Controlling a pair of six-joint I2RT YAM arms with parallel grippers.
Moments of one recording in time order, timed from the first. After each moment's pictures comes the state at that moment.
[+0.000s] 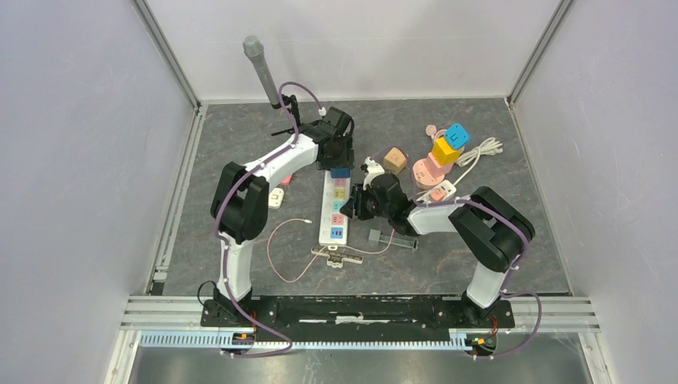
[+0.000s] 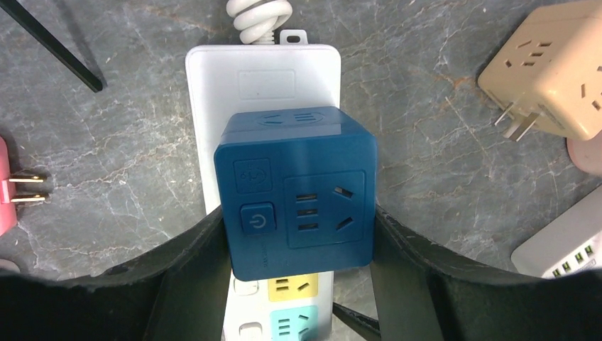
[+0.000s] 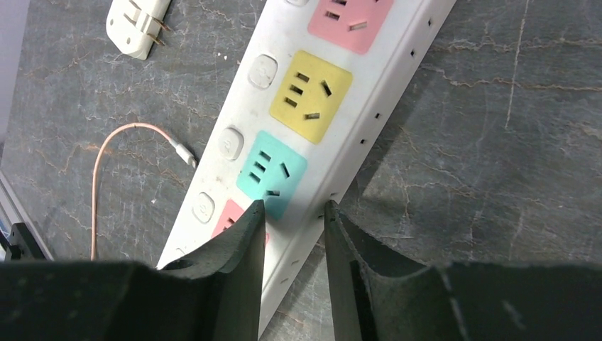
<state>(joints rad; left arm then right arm) -0.58 2.05 1.68 -0.63 -0.11 -0.53 0.73 1.77 0.74 0.48 -0.13 0.56</state>
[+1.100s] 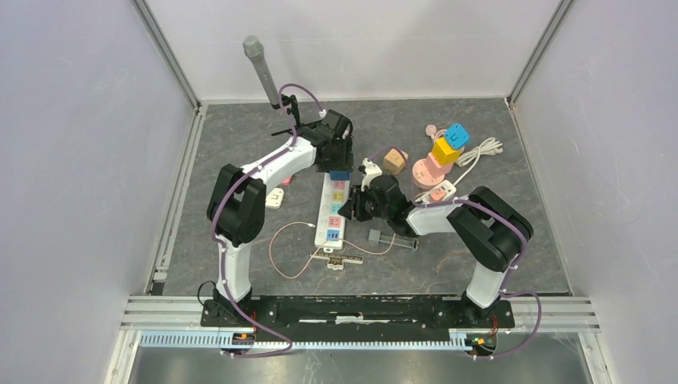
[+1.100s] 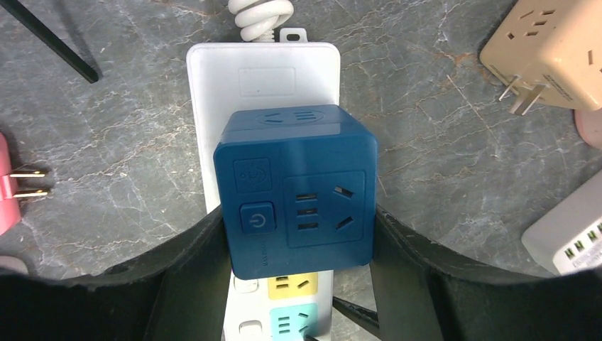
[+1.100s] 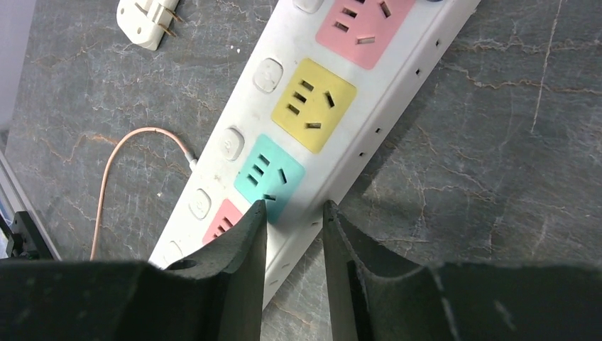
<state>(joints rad) -0.57 2.02 1.63 -0.62 -0.06 -0.49 0.74 1.78 0.74 0.51 -0.16 0.55</state>
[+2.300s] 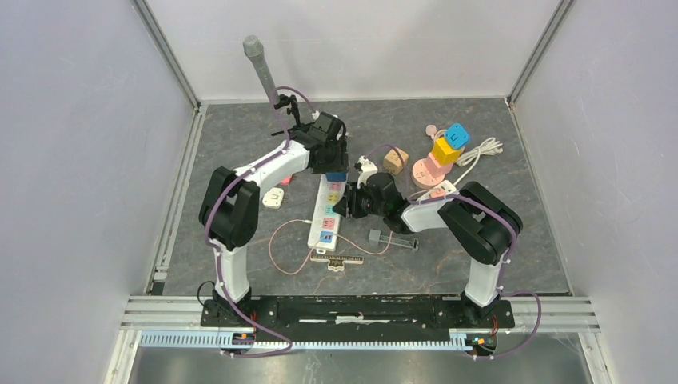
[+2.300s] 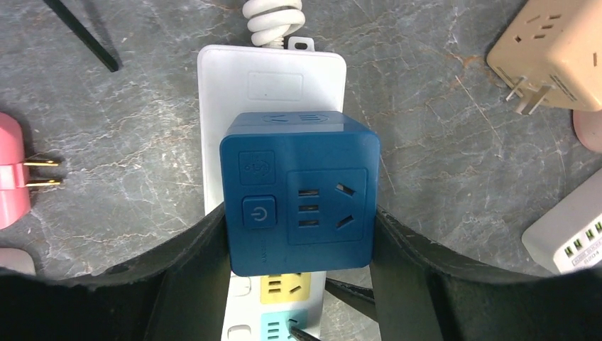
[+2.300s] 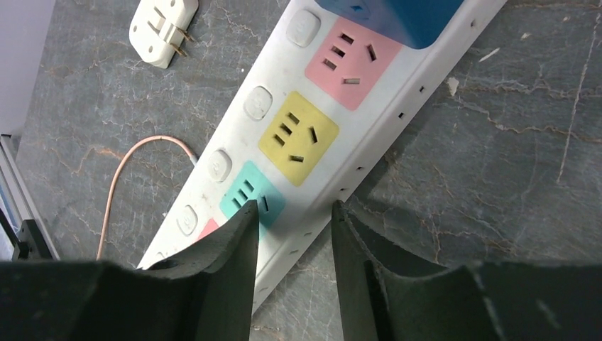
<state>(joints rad) -0.56 1.96 1.54 -0.56 -0.06 -0.49 0.74 1.85 0.78 0.56 -0.18 0.55</state>
